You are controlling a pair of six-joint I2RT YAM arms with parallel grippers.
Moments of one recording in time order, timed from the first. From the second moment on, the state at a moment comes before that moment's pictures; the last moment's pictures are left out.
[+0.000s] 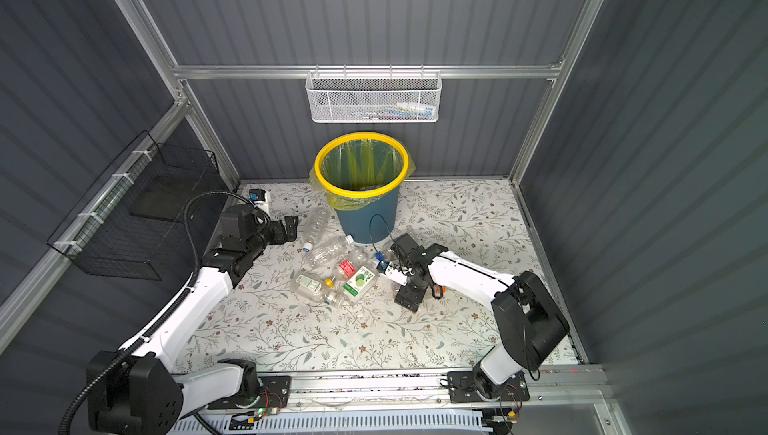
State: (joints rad) left arm -0.17 1.20 0.91 -0.19 0.01 -0.13; right arm 0.67 1.57 0.97 -0.75 0.01 -0.49
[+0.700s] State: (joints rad) left arm -0.17 1.20 0.91 -0.19 0.02 -0.13; right arm 0.70 1.58 0.89 -0.66 0.00 -0.45
